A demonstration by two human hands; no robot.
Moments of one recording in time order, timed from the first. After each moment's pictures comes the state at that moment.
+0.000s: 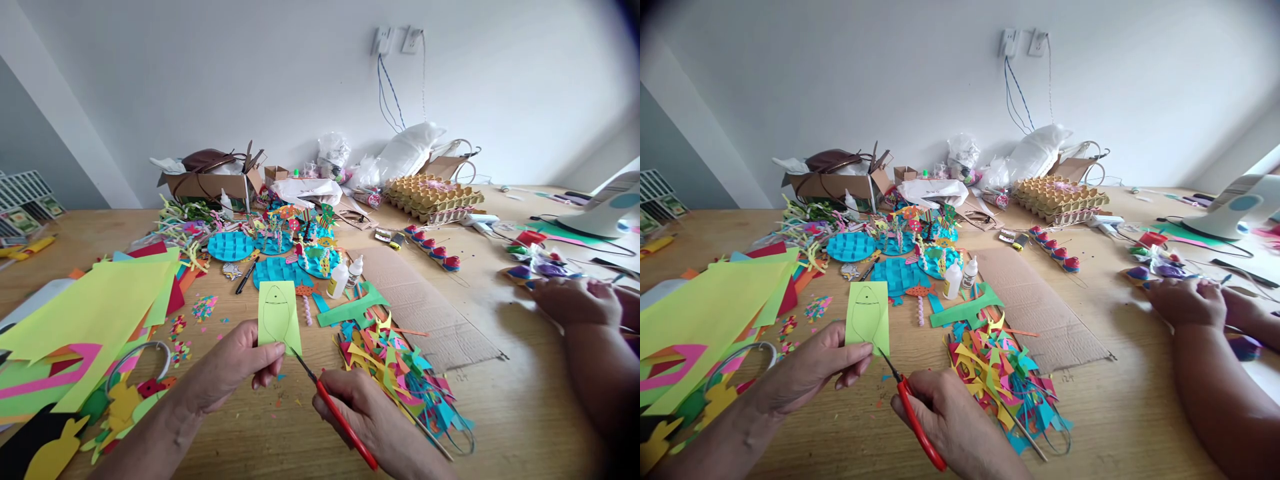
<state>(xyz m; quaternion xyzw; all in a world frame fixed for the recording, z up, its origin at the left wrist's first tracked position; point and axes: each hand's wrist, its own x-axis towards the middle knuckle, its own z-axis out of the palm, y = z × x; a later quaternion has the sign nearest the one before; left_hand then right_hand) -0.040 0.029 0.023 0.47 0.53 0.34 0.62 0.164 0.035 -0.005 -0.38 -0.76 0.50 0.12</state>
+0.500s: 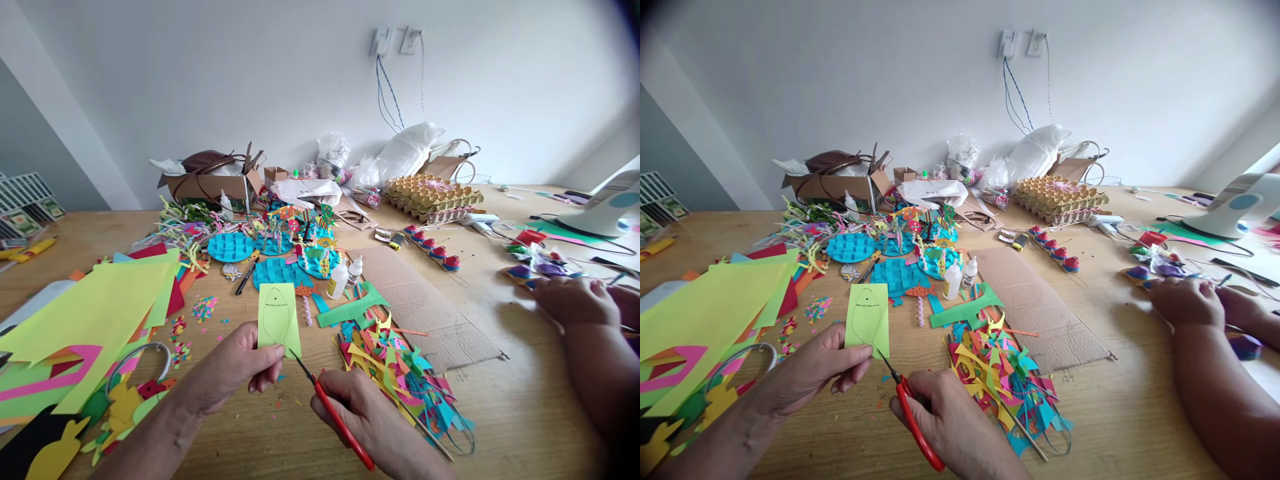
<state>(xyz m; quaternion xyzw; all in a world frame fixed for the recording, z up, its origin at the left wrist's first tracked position) -0.040 0.028 0.025 0.48 0.54 0.31 0.62 0.164 0.034 -0.007 -0.39 -0.78 0.48 0.13</state>
